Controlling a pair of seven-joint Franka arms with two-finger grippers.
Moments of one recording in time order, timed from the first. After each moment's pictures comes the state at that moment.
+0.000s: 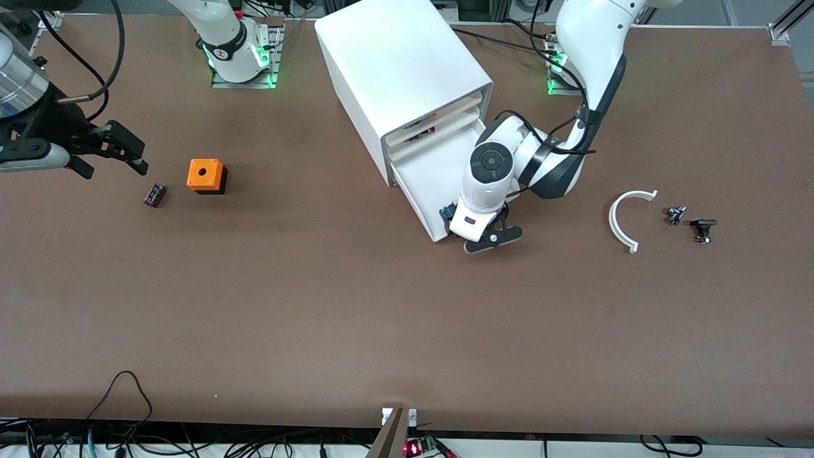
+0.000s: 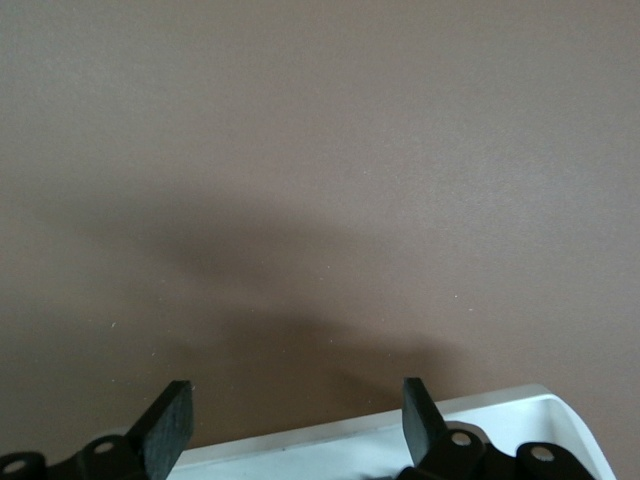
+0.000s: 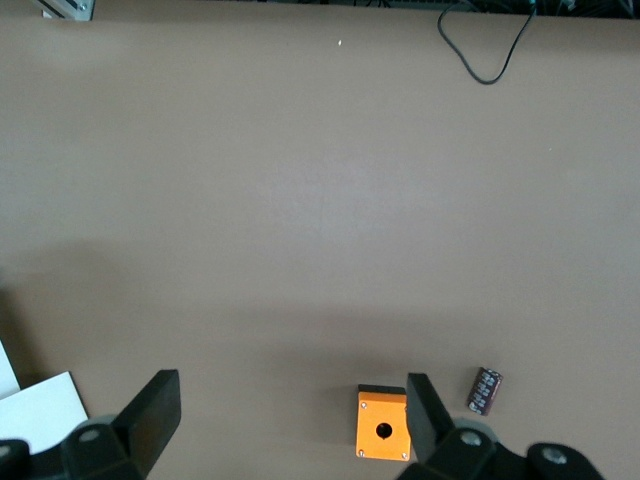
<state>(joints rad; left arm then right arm) -0.51 0.56 -0.08 -1.75 0.09 2.27 -0.97 0.04 -0.04 0.05 -1.69 0.05 1.81 0.03</state>
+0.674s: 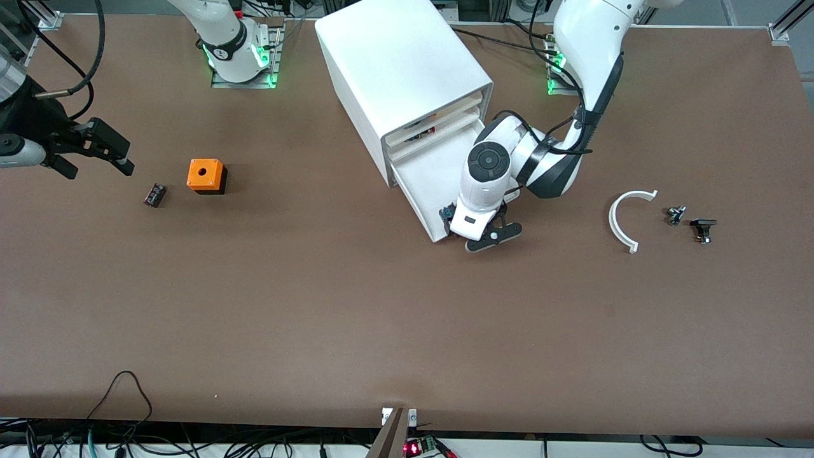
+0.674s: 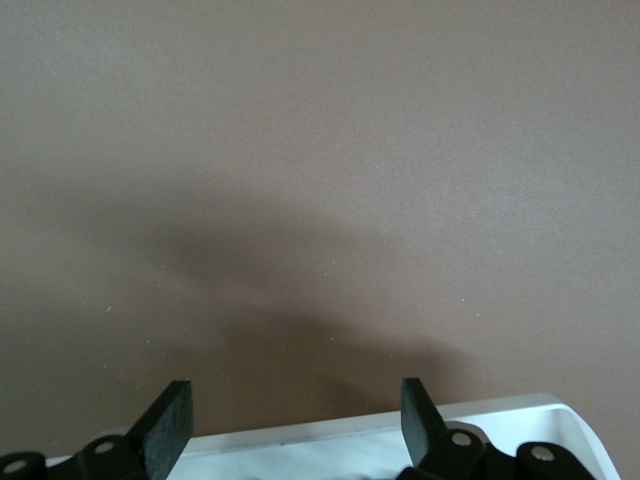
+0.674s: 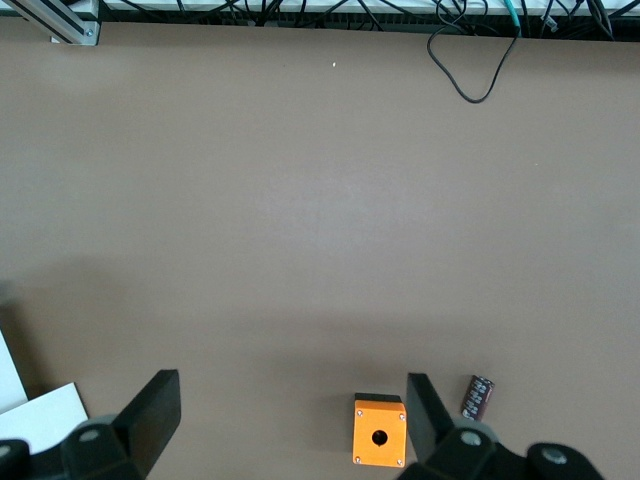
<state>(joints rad) -0.52 0.56 -0.08 -1.76 0.09 2.29 -1.04 0.03 -0.02 0.05 -1.62 0.05 1.78 0.03</state>
